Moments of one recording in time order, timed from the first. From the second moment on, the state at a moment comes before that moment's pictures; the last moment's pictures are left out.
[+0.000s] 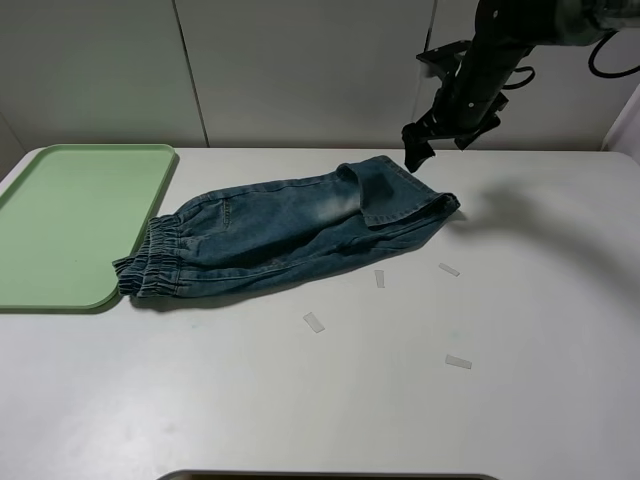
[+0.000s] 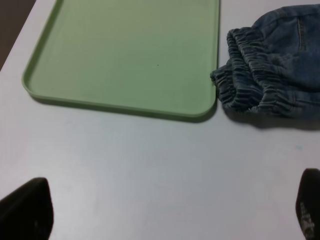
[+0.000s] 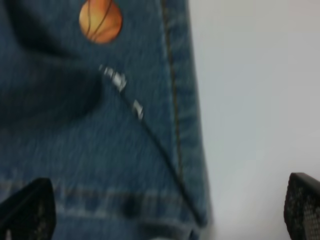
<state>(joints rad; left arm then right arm) 0.06 -0.01 -0.48 0.03 1.06 -0.09 0.22 2.20 -1.78 0.02 0.86 -0.32</state>
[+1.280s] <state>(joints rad) 0.06 -0.01 -0.48 0.03 1.06 -0.09 0.15 2.50 -1.99 0.13 0.89 -0.50</state>
